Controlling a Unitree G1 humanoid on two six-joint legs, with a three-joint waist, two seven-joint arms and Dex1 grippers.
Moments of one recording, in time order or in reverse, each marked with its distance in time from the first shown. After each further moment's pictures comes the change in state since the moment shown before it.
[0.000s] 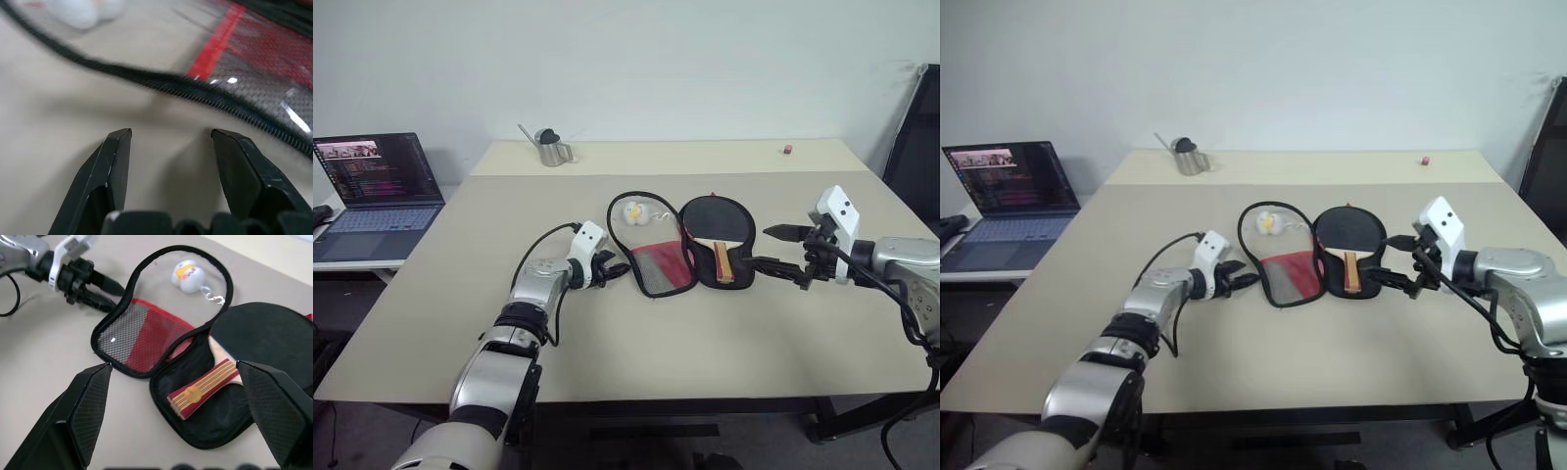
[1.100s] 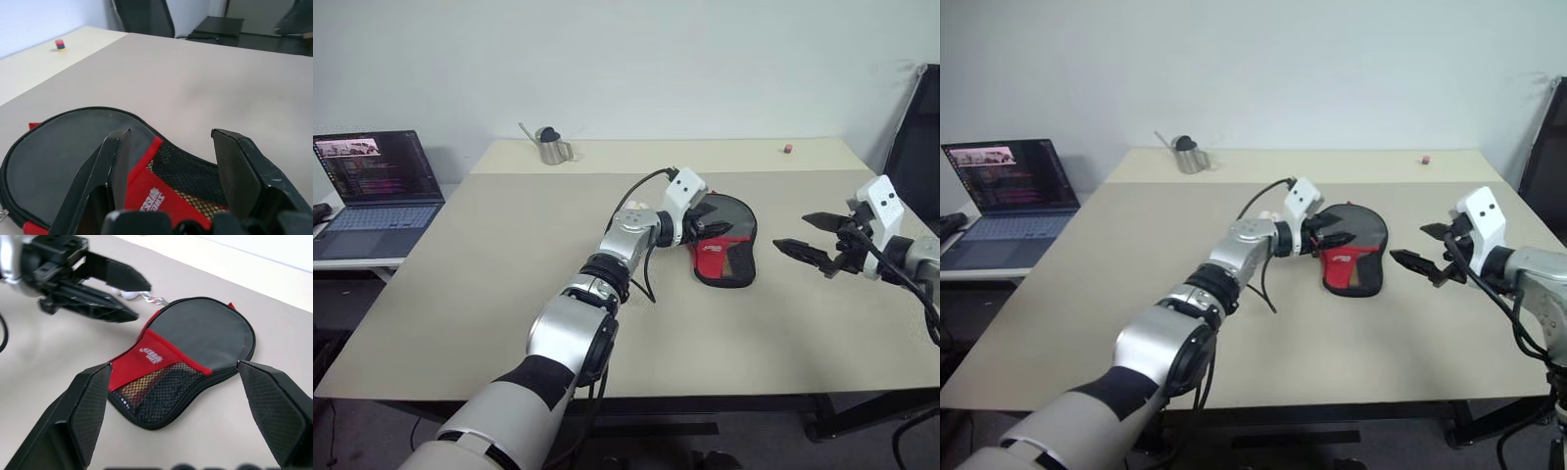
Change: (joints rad) left arm -0.328 -0.295 0.046 0.145 0.002 -0.167 -0.104; right arm 0.028 0.015 -0.115 0.005 0.015 0.047 -0.177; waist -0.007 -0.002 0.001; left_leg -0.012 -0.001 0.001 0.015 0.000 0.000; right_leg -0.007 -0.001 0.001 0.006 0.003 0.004
